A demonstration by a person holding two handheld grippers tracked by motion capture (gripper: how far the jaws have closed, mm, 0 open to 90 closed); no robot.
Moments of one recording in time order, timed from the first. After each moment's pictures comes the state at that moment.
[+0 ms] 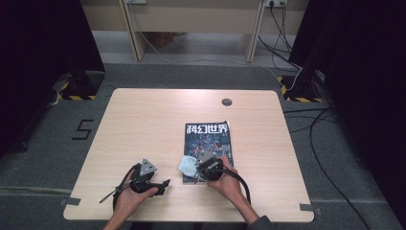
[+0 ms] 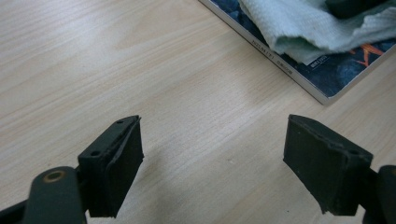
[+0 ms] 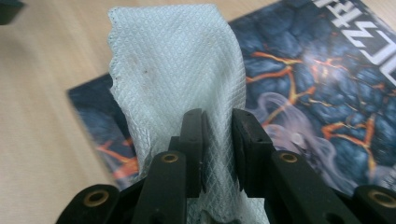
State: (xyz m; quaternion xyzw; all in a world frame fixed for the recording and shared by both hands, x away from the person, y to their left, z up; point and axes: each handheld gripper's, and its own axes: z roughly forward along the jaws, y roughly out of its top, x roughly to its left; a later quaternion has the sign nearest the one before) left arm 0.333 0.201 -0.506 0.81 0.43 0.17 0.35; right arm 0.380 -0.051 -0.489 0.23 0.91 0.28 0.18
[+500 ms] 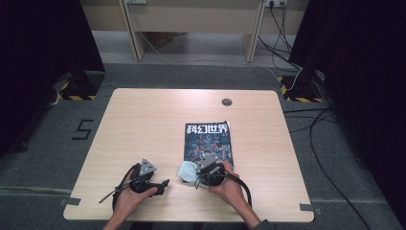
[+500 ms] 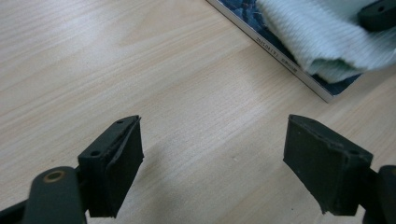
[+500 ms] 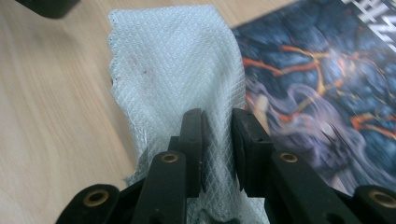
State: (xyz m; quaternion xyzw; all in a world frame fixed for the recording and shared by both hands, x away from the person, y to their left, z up) left arm 0.333 0.201 -0.507 0.81 0.44 0.17 0.35; right arm 0.366 -0.062 -0.489 0.24 0.91 0.29 0.16
